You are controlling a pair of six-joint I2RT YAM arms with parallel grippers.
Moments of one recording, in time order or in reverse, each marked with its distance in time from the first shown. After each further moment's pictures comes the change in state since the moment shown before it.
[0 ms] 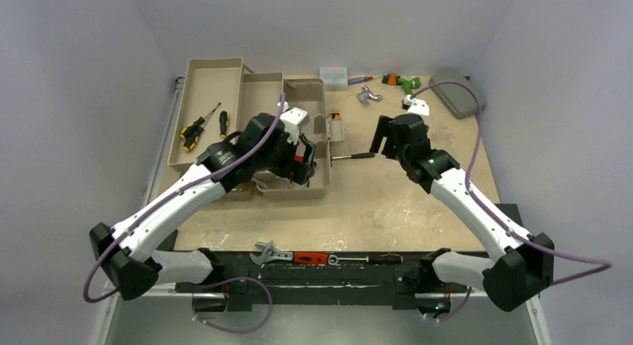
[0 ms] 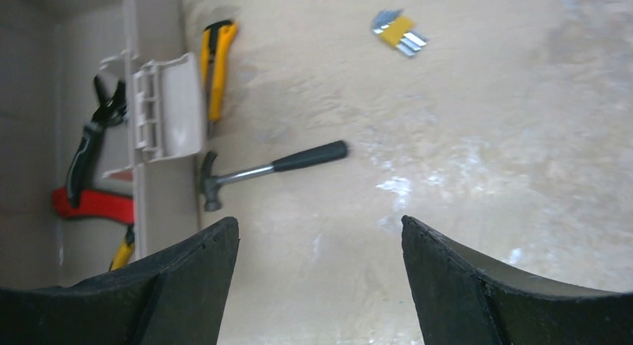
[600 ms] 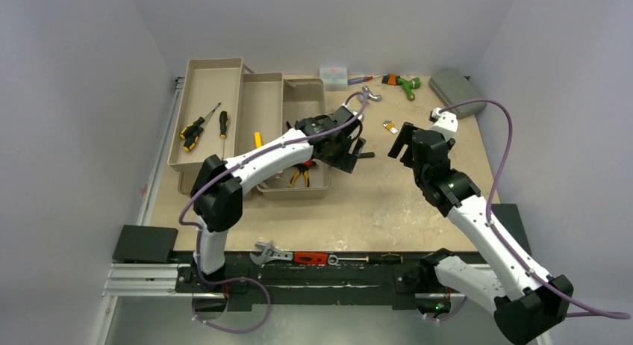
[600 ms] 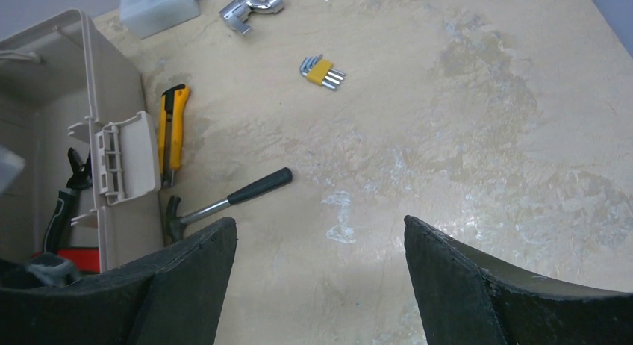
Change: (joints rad) left arm -0.123 0.740 0.496 -0.047 -0.128 -0.104; right arm -0.051 -0.275 -0.146 -0.009 0.187 0.040
